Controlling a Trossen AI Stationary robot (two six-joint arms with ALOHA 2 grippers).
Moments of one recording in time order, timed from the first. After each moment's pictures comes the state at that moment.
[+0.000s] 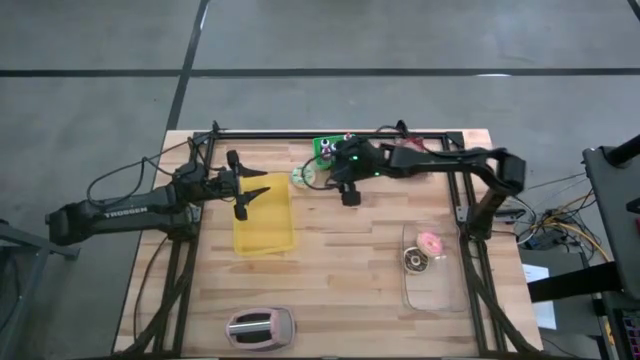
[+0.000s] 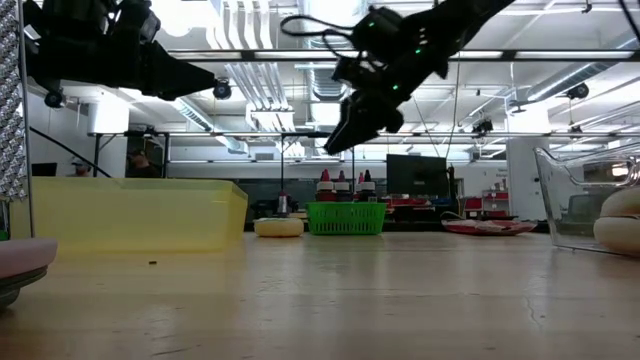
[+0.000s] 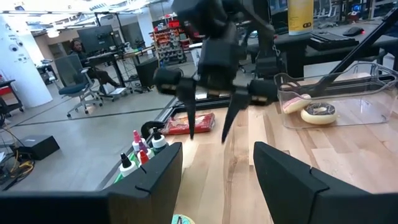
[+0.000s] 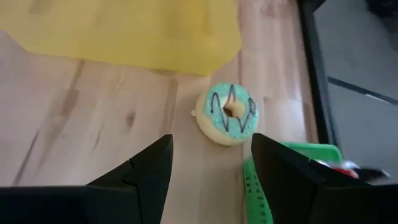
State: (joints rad) left arm 0.36 0.64 0.26 0.31 0.17 0.24; right arm -0.31 1.71 1.18 -0.19 -0.09 -0.48
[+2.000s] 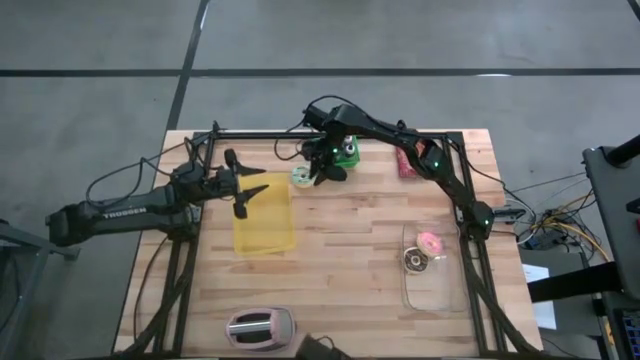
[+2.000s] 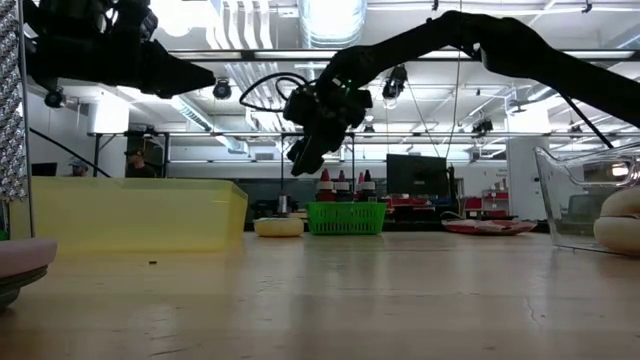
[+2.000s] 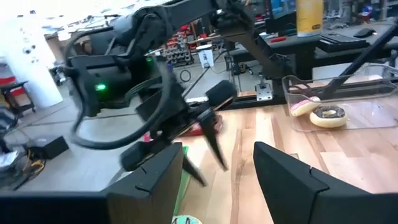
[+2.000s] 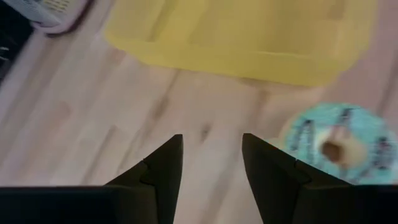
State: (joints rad) left arm 0.37 0.61 0.26 0.31 0.14 0.24; right arm -0.49 2.44 2.31 -1.23 -0.76 -0.75
